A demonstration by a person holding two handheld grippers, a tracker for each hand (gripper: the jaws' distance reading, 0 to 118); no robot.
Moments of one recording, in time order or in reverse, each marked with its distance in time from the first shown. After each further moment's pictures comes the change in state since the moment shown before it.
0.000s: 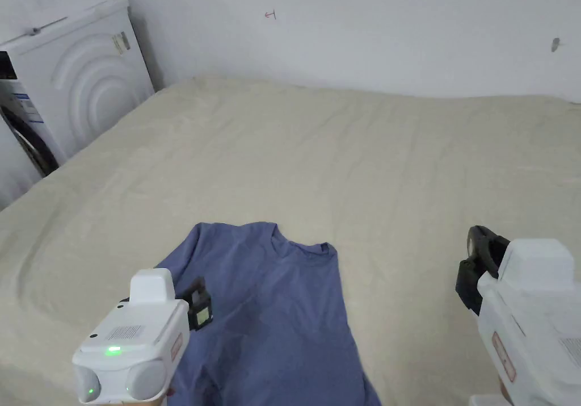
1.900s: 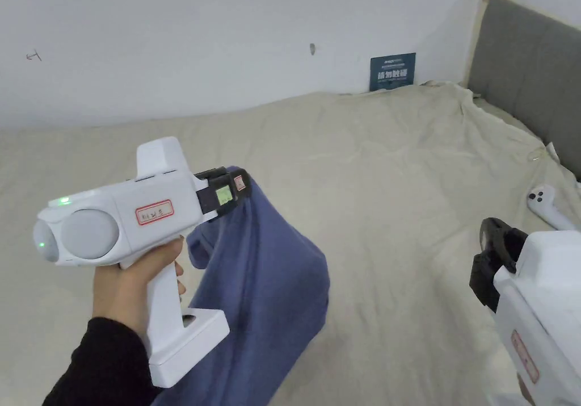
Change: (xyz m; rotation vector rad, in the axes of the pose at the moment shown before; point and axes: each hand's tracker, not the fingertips) left arm 0.285 0.178 0.064 -0.009 -0.979 -0.022; right arm 0.179 -0.005 0.127 0.025 -0.465 -0.044
